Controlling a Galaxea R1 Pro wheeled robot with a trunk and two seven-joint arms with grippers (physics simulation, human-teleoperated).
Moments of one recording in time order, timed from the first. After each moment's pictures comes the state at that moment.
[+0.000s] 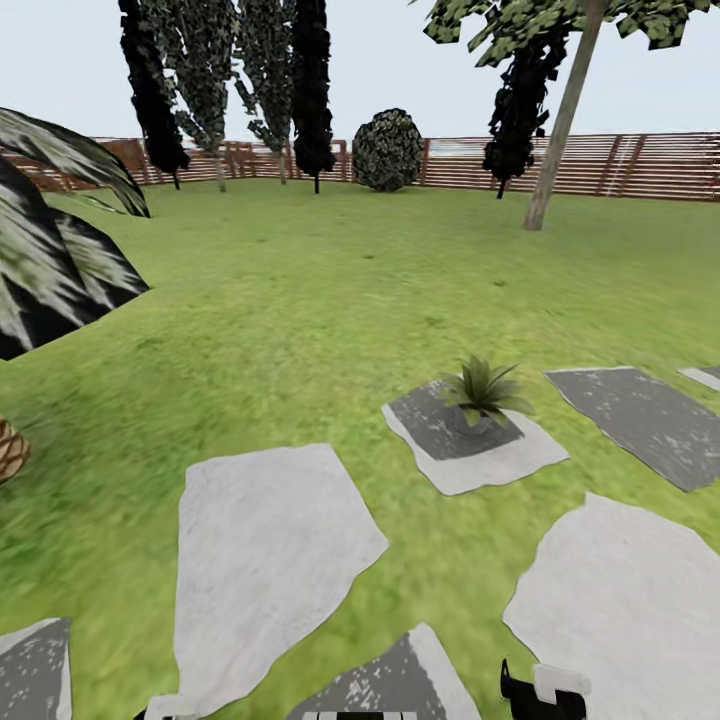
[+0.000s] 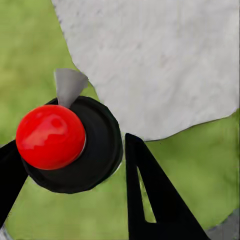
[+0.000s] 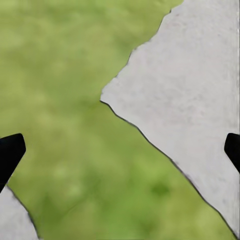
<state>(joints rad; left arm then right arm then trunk) -0.36 0.11 0.32 -0.11 -0.33 -0.38 0.07 -0.42 -0.03 -0.31 -0.06 0.28 -0.59 -0.27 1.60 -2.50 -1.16</state>
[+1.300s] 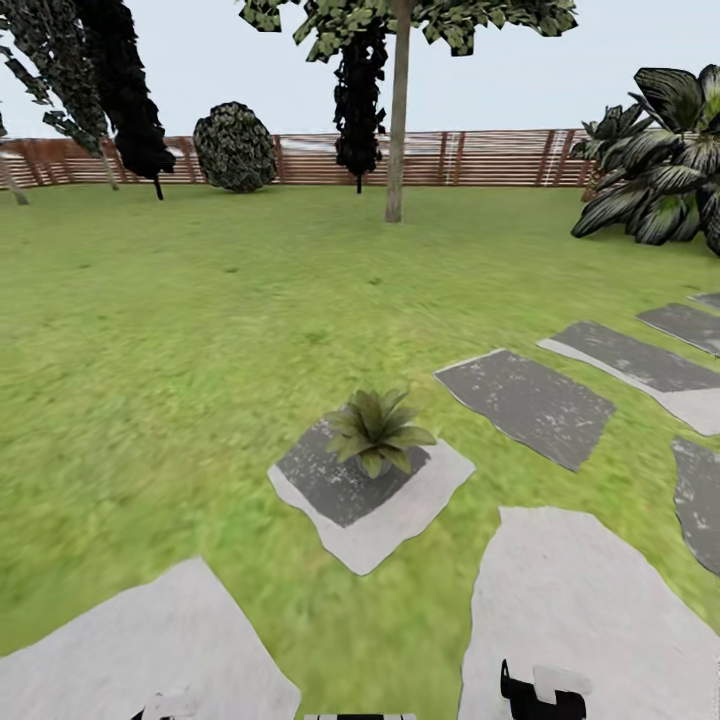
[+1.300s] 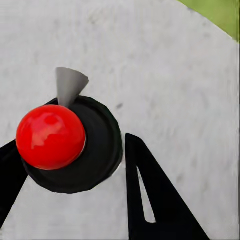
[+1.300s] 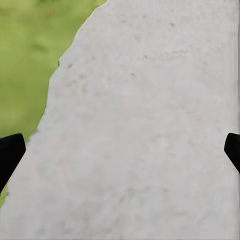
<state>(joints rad) -0.36 0.11 0.33 -0.11 -0.32 -0.38 0.07 -0.42 -0.03 -0.30 -0.06 0.28 -0.58 -0.27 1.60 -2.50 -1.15</state>
